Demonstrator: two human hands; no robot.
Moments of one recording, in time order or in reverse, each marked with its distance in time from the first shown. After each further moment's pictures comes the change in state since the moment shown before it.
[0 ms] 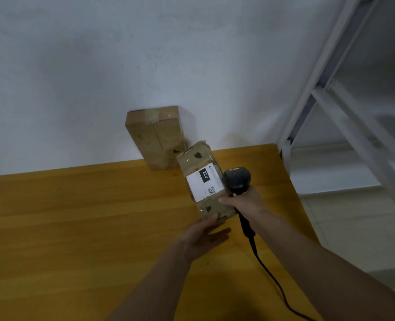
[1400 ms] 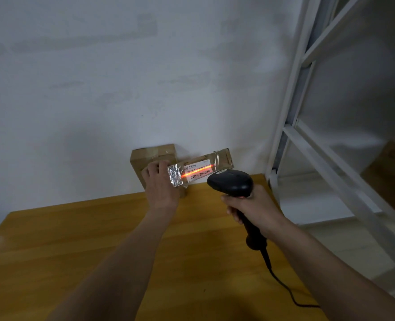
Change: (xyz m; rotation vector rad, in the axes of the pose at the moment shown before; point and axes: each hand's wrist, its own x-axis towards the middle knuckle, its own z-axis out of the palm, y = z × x) left_hand -0.063 0.121 0.065 1.401 1.026 1.097; right_hand -0.106 -0.077 -0.052 -0.094 -0.111 -0.338
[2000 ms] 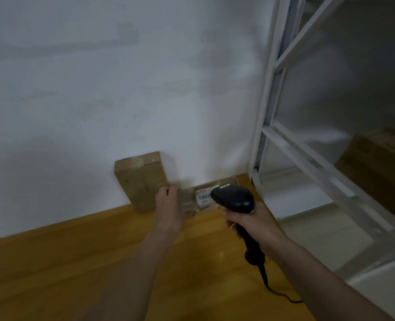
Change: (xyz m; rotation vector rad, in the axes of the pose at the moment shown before) left_hand -0.021 -0.010 0.022 -0.091 -0.349 0.170; right_hand -0.022 0.020 0.017 0.131 0.186 0.125
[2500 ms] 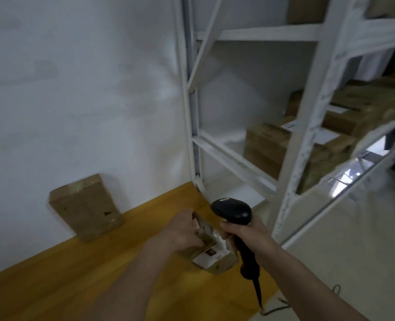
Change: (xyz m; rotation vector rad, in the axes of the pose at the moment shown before) left_hand -0.094 0.125 0.040 0.081 -0.626 0.360; right_hand -0.109 0.056 -0.097 0.202 0.270 0.026
